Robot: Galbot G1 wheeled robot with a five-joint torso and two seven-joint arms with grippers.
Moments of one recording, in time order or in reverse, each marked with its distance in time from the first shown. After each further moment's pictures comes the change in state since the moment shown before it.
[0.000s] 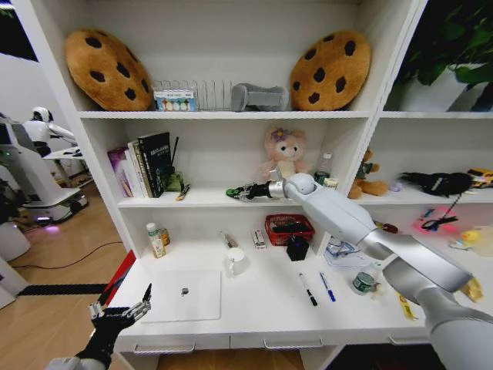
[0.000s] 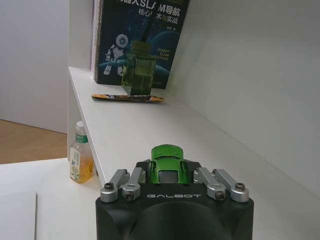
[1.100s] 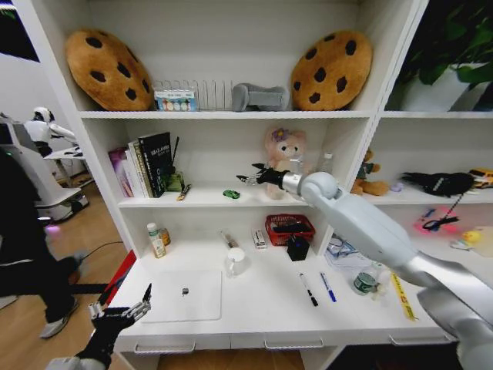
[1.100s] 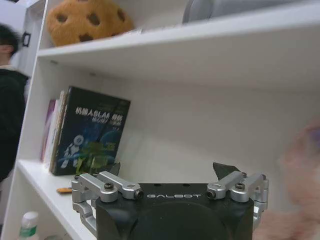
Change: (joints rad) left arm 0.000 0.000 0.000 0.000 0.000 0.000 0.000; right arm -0.307 -0.339 0.398 0.696 0.225 -0.054 0.571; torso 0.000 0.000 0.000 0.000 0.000
